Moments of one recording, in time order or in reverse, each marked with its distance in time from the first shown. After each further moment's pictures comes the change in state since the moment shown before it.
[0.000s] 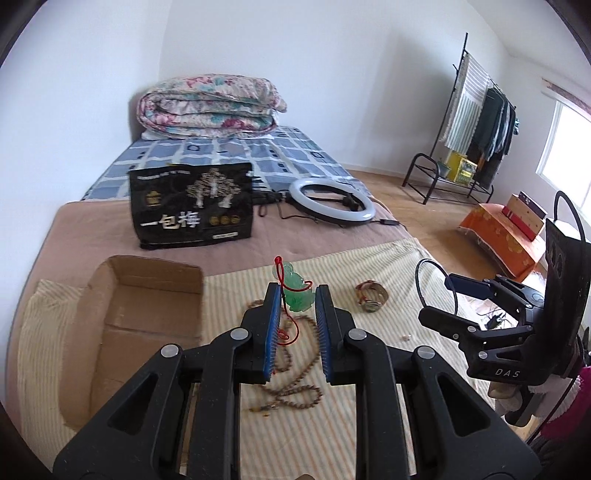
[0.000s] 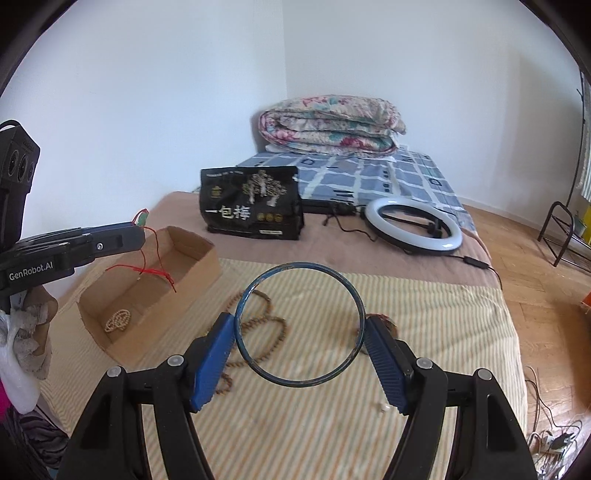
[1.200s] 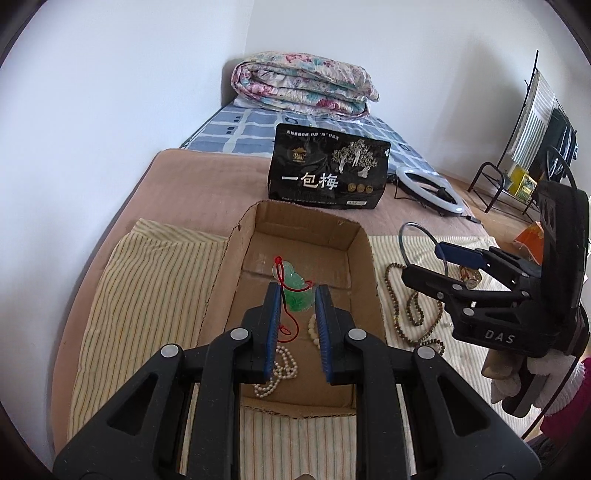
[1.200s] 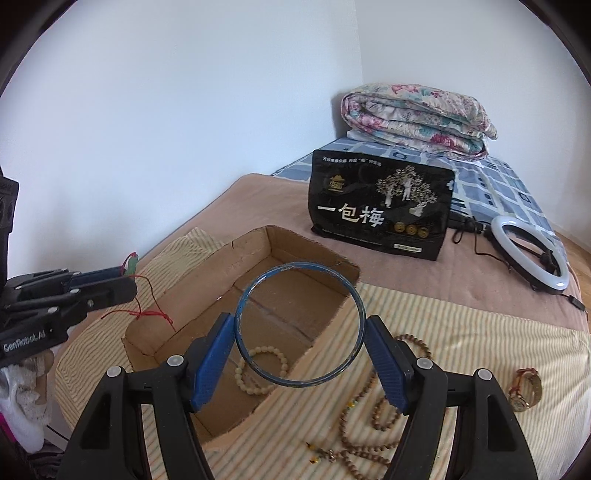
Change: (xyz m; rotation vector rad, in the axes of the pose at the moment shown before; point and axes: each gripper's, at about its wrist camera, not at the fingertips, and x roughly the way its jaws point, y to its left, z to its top) left arm -0.043 0.151 -0.054 -0.147 0.067 0.205; right arm 0.114 0.155 0.036 -0.090 0.067 0.188
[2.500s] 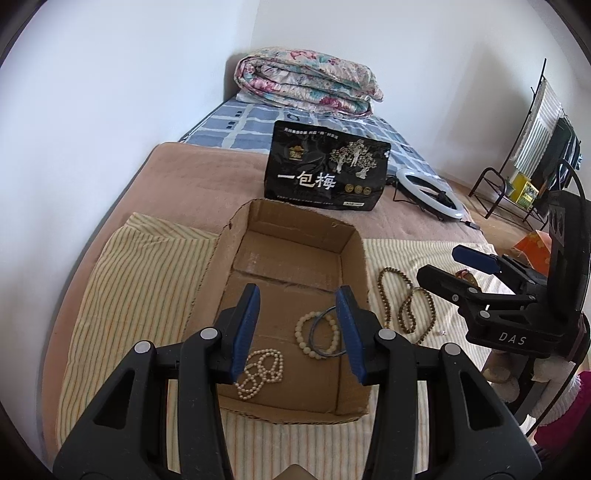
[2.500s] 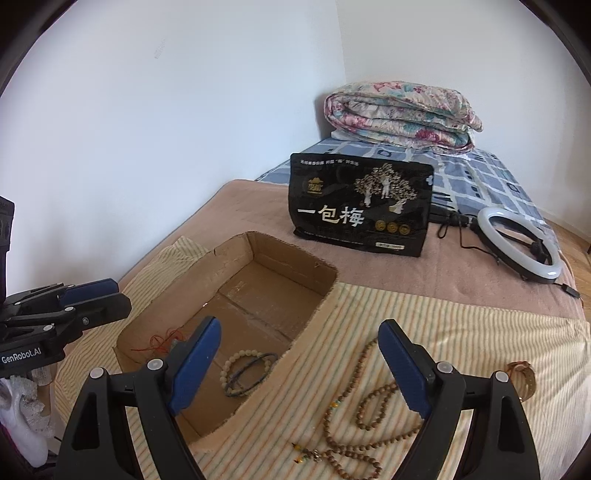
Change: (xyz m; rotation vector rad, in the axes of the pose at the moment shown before) left arm 0.005 -0.013 0.007 -0.040 0.009 -0.014; right arm -0.018 -0.027 0.001 0.056 -0.024 -0.046
